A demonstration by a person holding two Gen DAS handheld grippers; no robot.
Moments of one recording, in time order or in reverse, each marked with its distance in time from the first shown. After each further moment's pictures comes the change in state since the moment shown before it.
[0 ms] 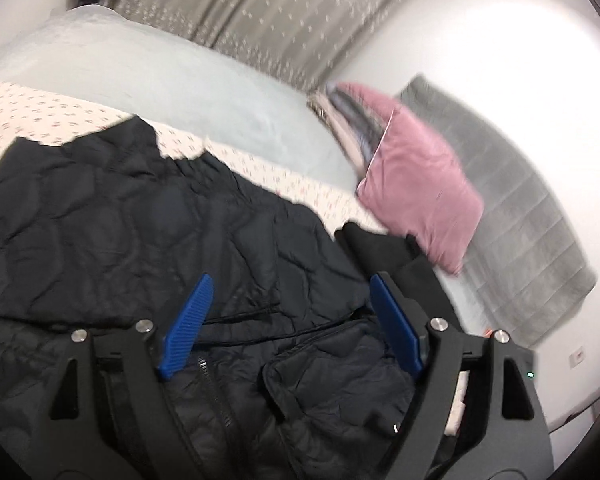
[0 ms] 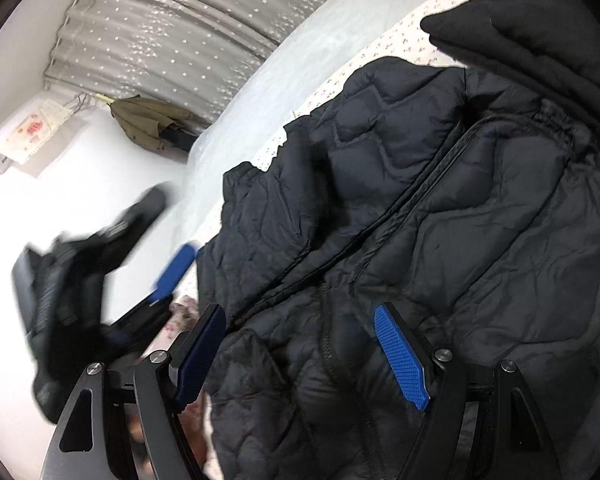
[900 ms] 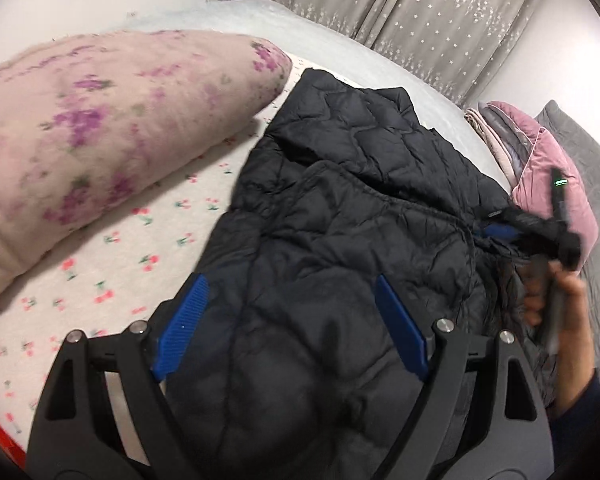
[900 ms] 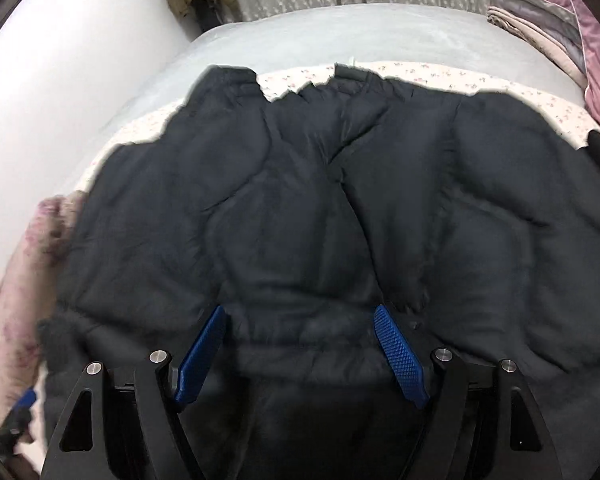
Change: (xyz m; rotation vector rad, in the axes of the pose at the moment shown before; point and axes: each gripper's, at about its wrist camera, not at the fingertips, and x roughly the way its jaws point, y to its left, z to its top) left arm -0.129 0.146 -0.126 -0.147 -0.013 0.531; right arm 0.157 0.059 0.046 -0.587 0.179 -0.271
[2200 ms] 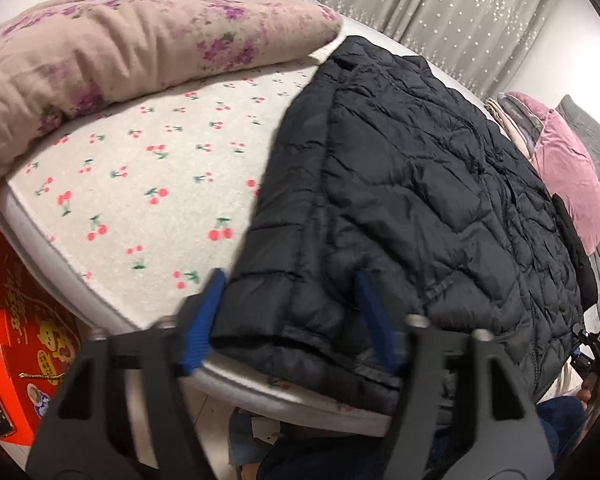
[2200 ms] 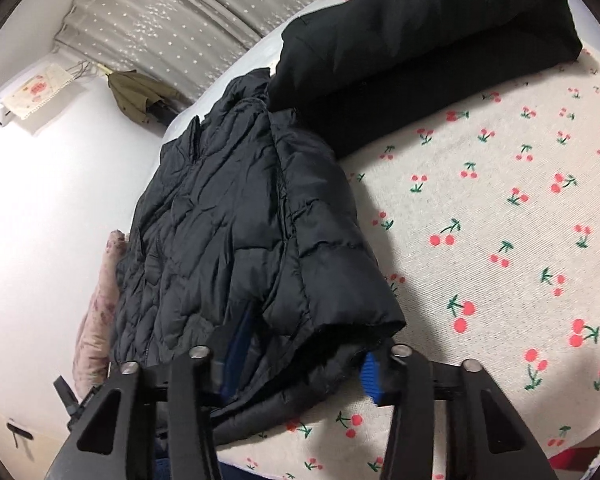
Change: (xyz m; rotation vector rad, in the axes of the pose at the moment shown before) left arm -0.061 0.028 -0.141 -0.044 0.003 0.085; right arm -0.204 -0.214 -0.319 0.461 -0.143 0.195
